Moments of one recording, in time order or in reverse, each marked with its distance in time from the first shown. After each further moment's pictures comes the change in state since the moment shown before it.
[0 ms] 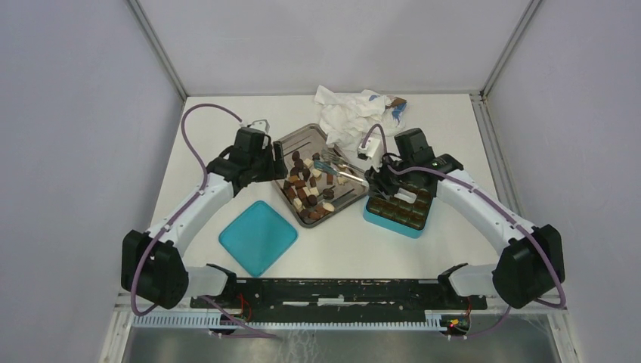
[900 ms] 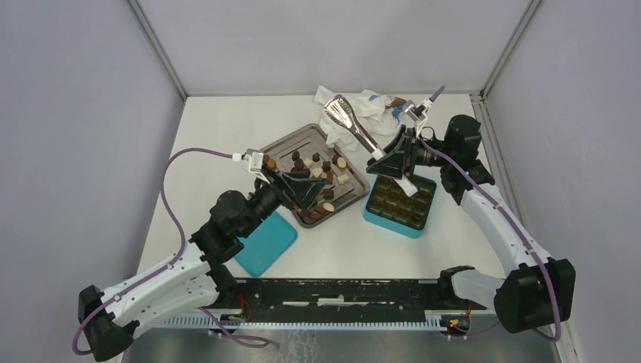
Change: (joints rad) left arm -0.478 -0.563 -0.443 0.838 -0.047 -0.274; right arm -0.233 -0.145 -0.134 0.784 -0.720 1.020
